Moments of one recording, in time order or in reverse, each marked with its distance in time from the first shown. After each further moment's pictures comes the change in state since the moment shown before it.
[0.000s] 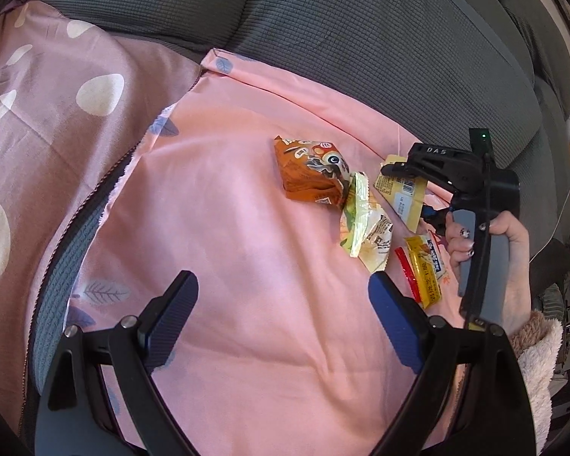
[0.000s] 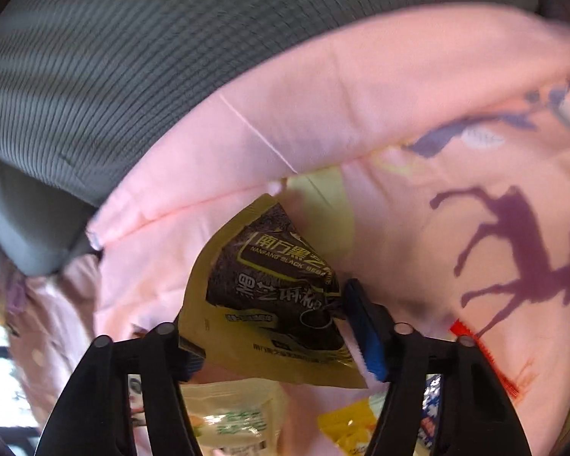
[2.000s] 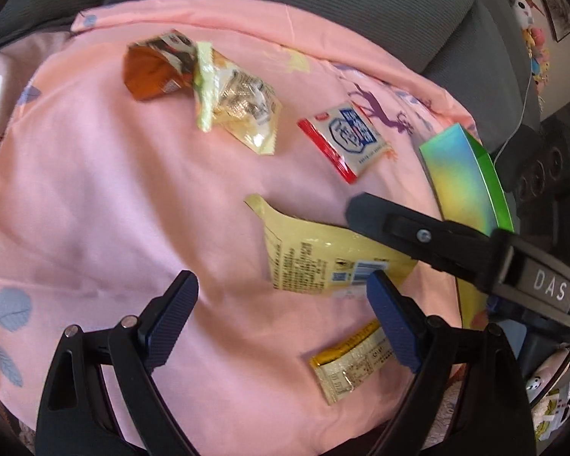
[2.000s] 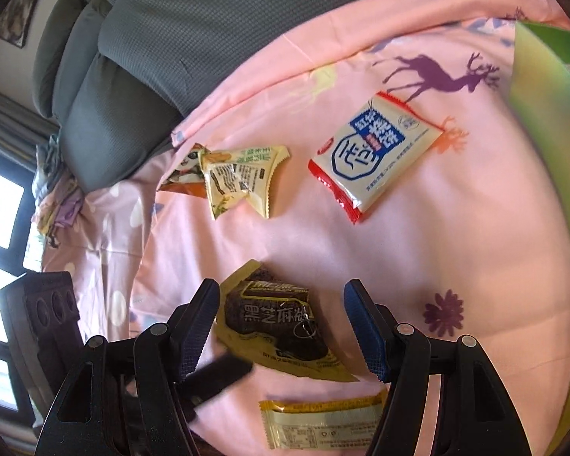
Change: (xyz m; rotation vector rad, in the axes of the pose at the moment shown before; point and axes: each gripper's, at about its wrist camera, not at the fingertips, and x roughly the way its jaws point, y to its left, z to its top) left arm 0.043 -0.078 -0.068 0.277 0.269 -0.138; right arm -0.087 -0.059 -0.171 -0.134 -0.045 0.246
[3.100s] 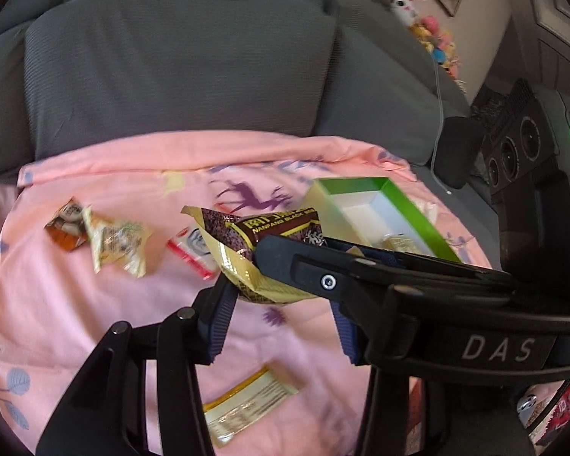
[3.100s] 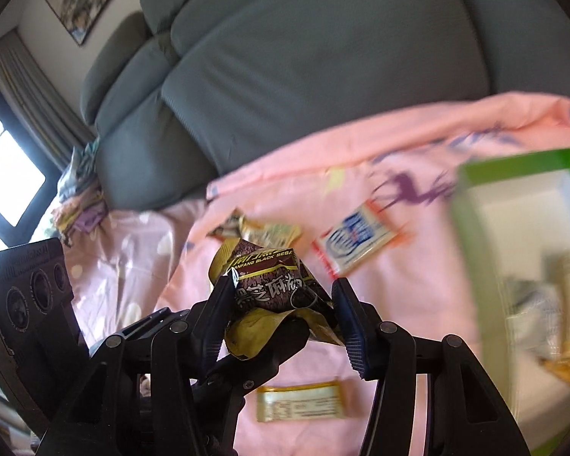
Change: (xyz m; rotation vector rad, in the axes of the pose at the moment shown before) left arm -0.050 -0.131 0.000 0.331 -0.340 -0.097; right arm -0.122 0.013 -0.014 -0.180 -0.287 -0.023
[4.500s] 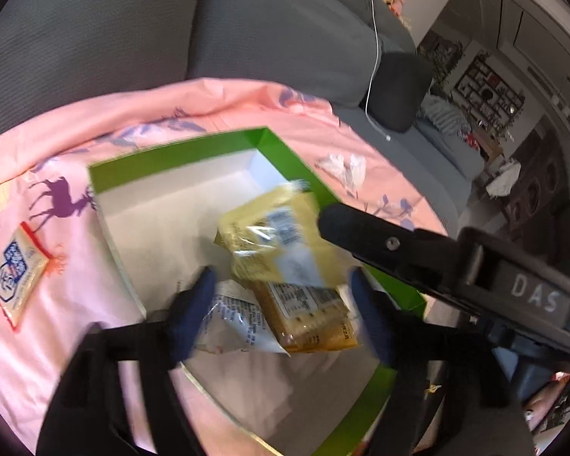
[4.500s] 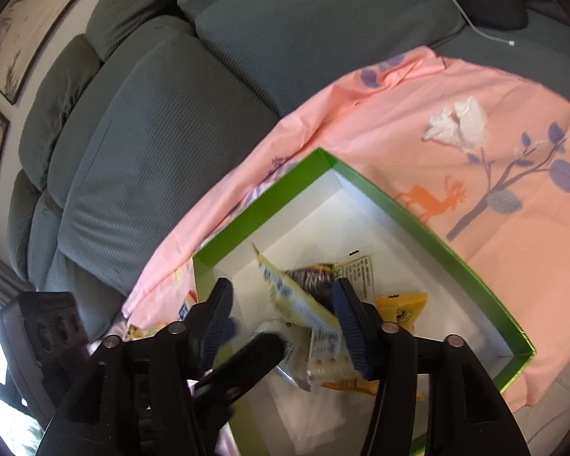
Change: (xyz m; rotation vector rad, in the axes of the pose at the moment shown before) left arm 0.133 -0.132 0.025 0.083 0.198 -0.219; right arm -0.101 -0.184 -0.011 0.459 -0.228 -0.223
